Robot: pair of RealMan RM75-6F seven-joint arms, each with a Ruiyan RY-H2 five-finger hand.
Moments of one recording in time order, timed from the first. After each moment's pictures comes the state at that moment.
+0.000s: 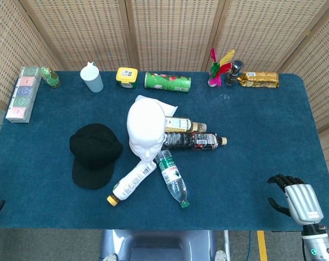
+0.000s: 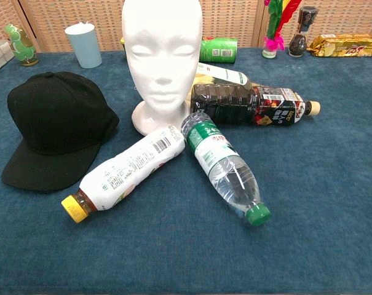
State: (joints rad) left arm 0.04 -1.10 0.03 -1.56 1.52 1.65 0.05; right arm 0.08 -1.12 0.01 -1.65 -1.63 1.47 -0.07
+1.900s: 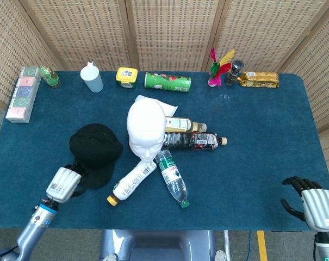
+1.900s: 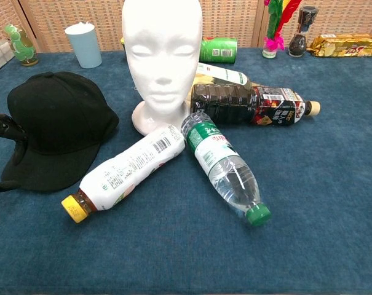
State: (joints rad) left arm -0.30 -1.54 0.00 -1.24 1.71 1.30 0.17; right arm 0.03 -1.09 0.01 -1.64 -1.63 1.58 -0.02
